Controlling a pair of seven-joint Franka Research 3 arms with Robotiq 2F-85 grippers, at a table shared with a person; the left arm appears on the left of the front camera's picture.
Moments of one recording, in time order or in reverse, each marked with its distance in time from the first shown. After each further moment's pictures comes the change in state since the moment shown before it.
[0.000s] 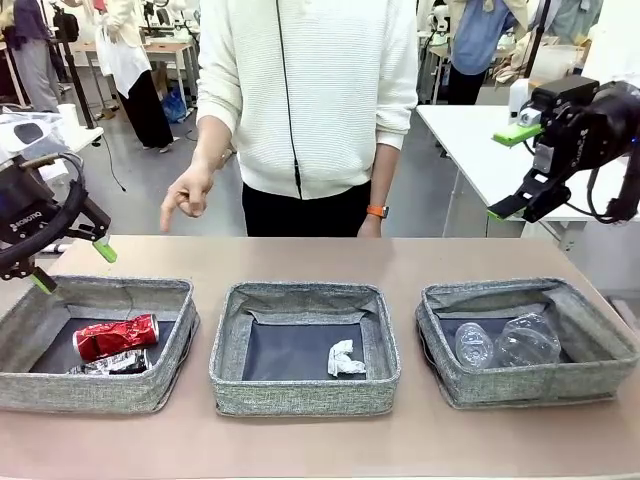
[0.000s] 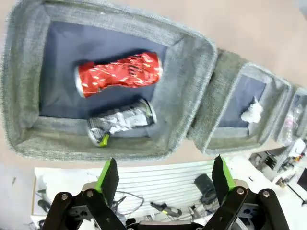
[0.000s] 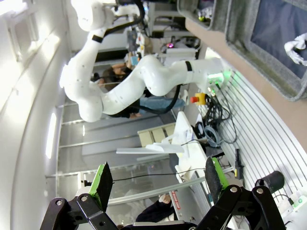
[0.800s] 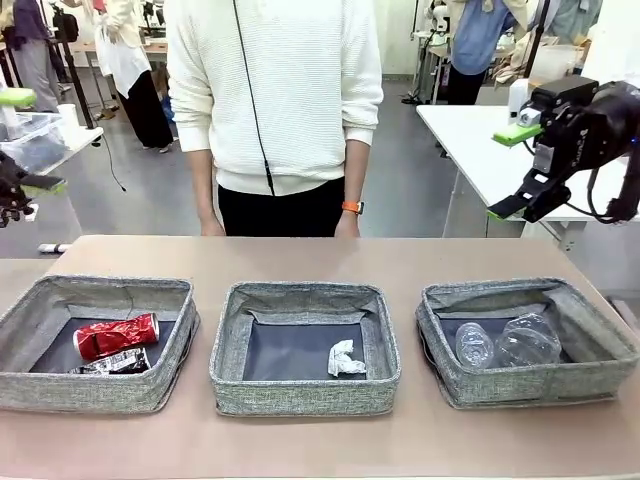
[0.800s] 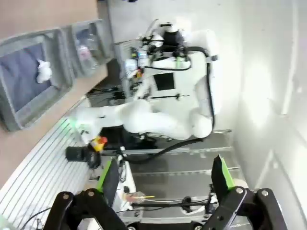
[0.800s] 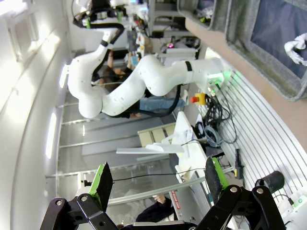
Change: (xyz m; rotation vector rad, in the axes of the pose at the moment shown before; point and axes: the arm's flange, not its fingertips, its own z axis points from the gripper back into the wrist) left arm -0.043 0.011 0.082 -1.069 0.166 -0.395; right arm 0.000 0.000 0.000 0.000 0.000 0.000
